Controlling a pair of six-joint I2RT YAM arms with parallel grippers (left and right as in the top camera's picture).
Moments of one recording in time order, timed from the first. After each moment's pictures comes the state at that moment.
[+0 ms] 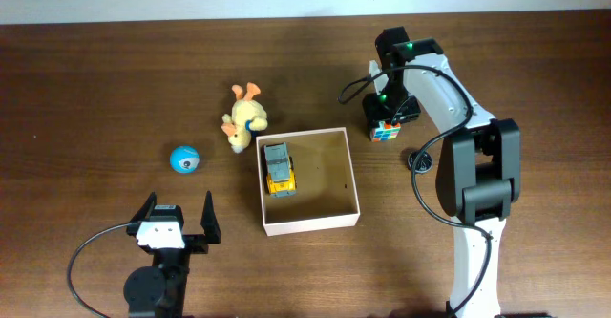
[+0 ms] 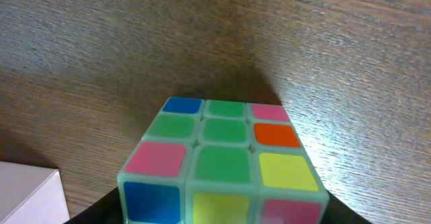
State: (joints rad) left arm 0.00 0.02 0.05 -0.14 0.02 -0.02; right arm 0.19 2.31 1.92 -1.15 -0.07 -0.02
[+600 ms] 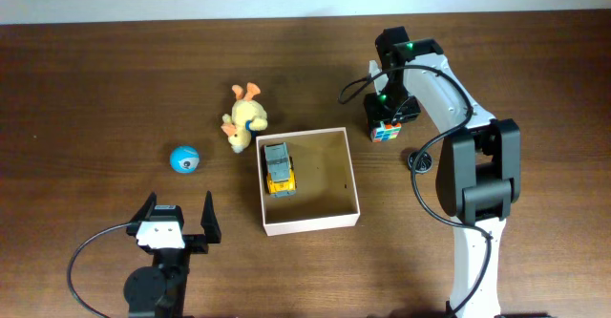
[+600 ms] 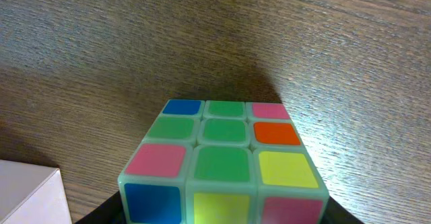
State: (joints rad) left arm 0.00 0.02 0.05 -0.14 0.02 -0.02; right arm 0.19 2.31 1.92 -1.15 -0.07 -0.02
